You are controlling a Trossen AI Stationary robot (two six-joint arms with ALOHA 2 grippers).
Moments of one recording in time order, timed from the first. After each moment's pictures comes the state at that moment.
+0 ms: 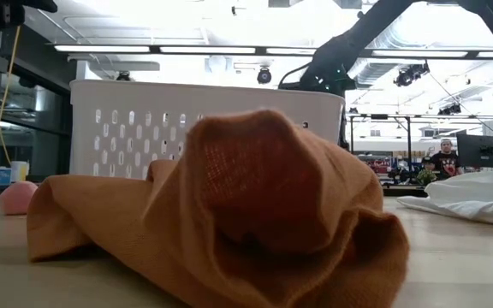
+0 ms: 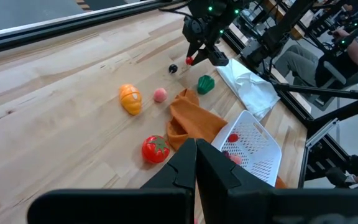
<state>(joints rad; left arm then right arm) 0.14 0.41 1.05 -1.21 -0.22 -0.77 -0.47 1.94 1.30 -0.86 -0.11 -0.01</state>
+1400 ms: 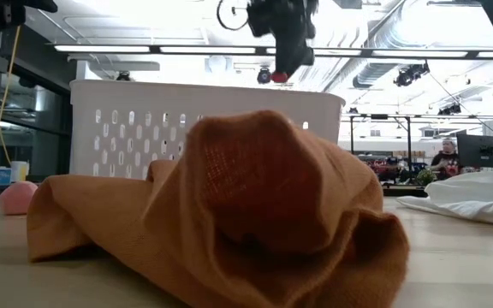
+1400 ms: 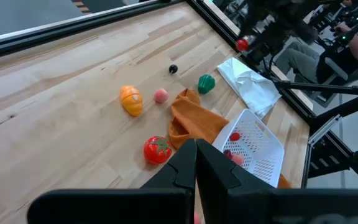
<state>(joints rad) 0.14 0.41 1.05 -1.21 -0.22 -0.74 -0.19 1.94 2.02 -1.36 -0.14 0.13</state>
